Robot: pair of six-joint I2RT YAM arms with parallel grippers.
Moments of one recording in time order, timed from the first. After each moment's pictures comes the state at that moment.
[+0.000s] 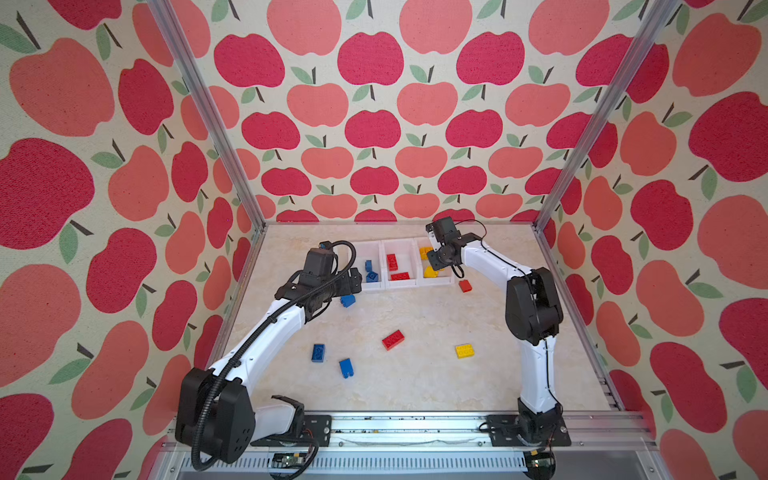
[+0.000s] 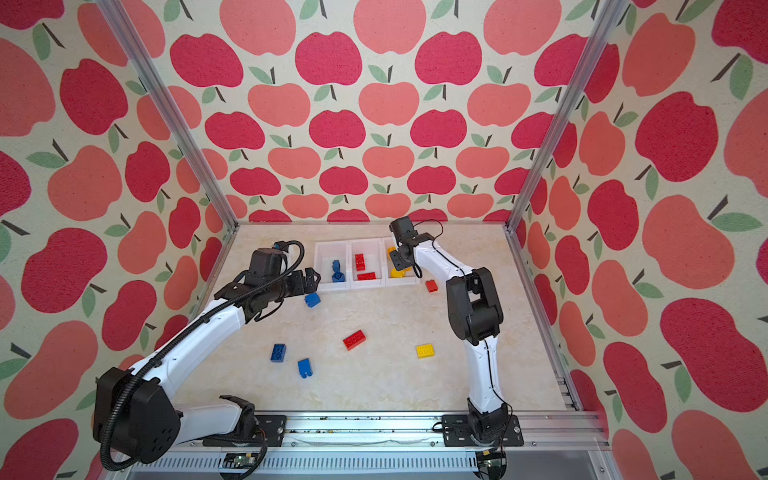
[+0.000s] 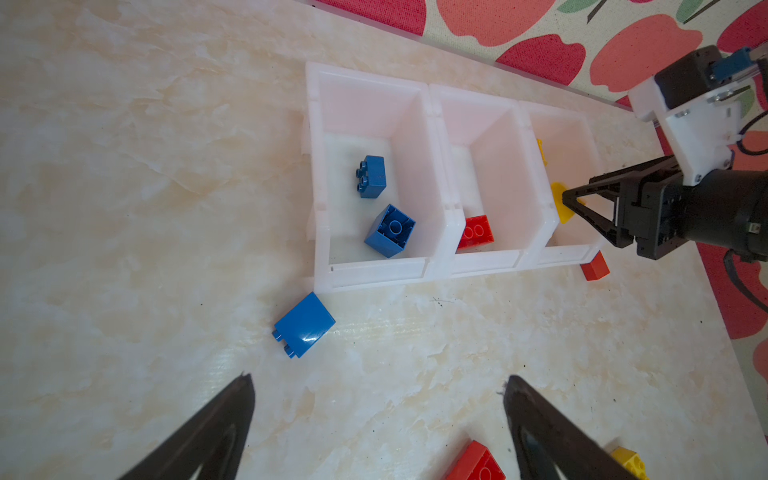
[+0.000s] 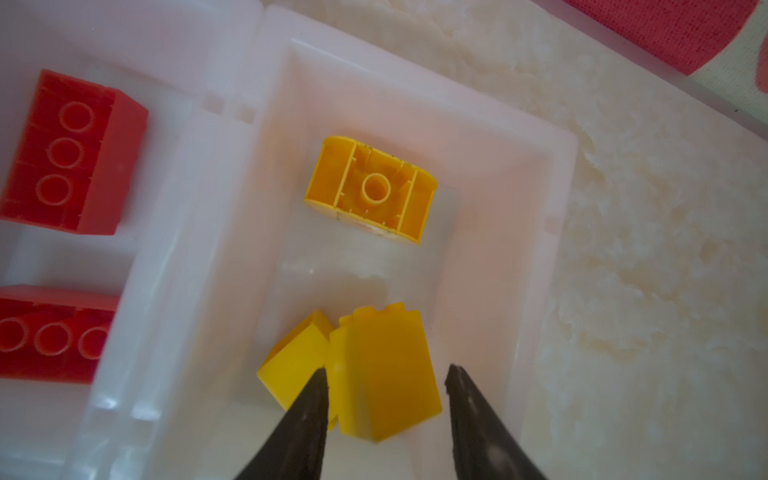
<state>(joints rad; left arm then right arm) -0.33 1.28 0.98 -0.44 0.07 -0.40 0.50 2.13 1.74 -0.63 0.17 -0.06</state>
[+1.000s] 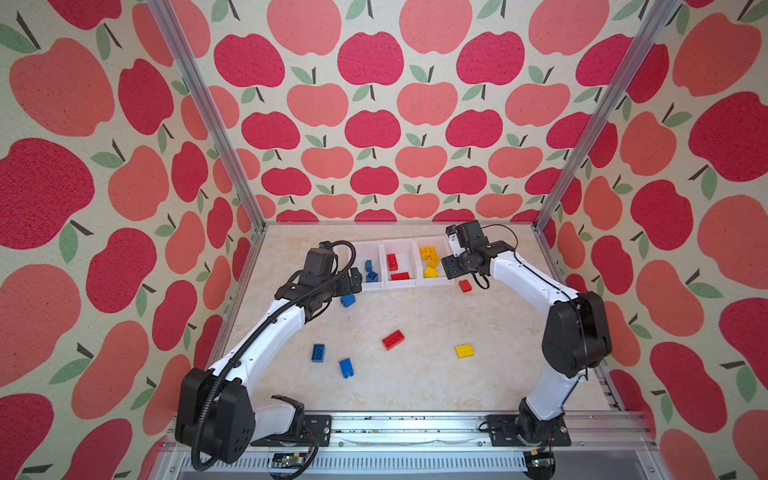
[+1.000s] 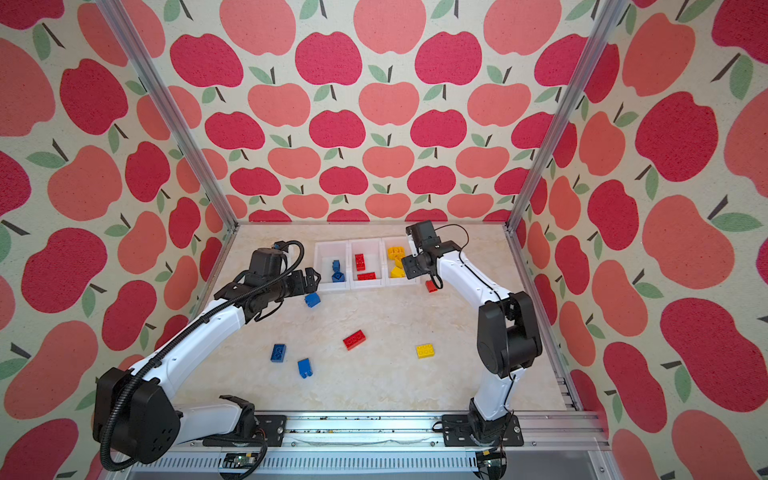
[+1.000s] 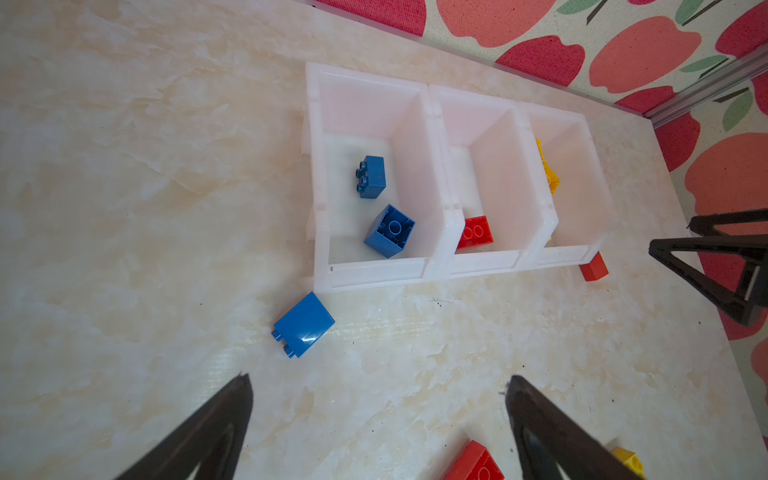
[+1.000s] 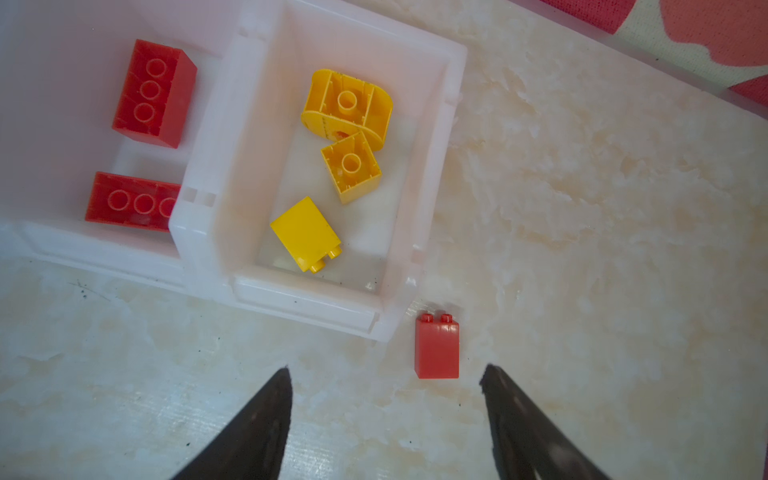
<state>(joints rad) -0.33 1.28 0.98 -0.44 0.07 -0.41 0.43 1.74 1.40 -0.65 0.10 -0.05</state>
